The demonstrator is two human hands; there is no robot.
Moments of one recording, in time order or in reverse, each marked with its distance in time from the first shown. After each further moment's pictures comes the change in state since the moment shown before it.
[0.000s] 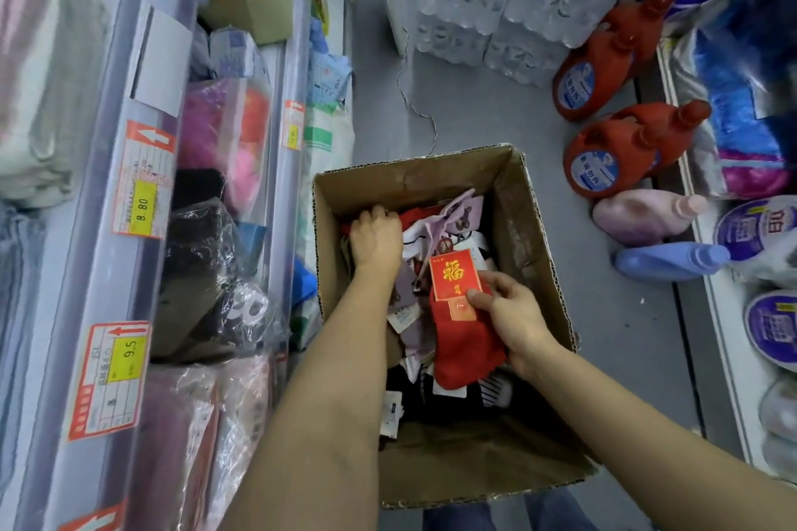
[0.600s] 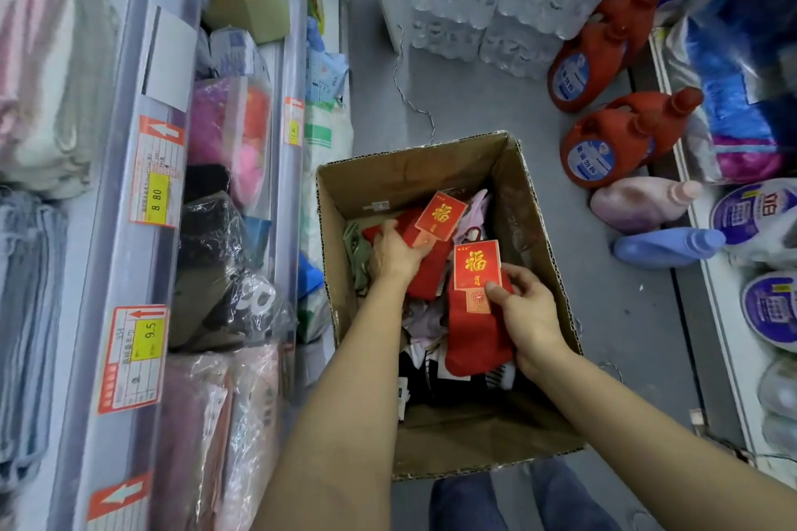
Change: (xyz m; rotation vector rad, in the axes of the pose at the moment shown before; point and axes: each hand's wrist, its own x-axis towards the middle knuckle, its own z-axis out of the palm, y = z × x) left_hand -0.025 0.018 0.017 -0.978 -0.275 -0.346; right_hand -0.026 0.008 -0.007 -0.002 0.140 -0.137
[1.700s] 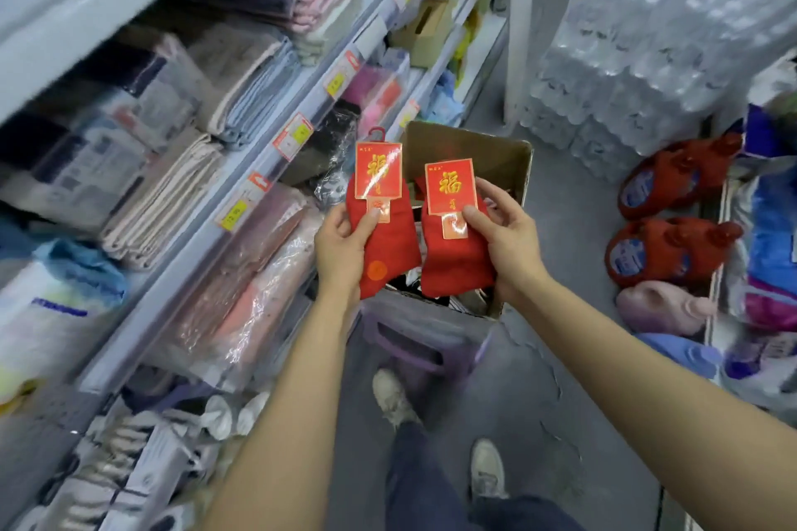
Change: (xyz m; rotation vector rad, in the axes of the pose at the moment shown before) left_hand -0.335 -0.025 -0.051 -1.097 0.534 0.263; right_hand -0.154 -0.052 -0.092 -0.028 -0.710 -0.449
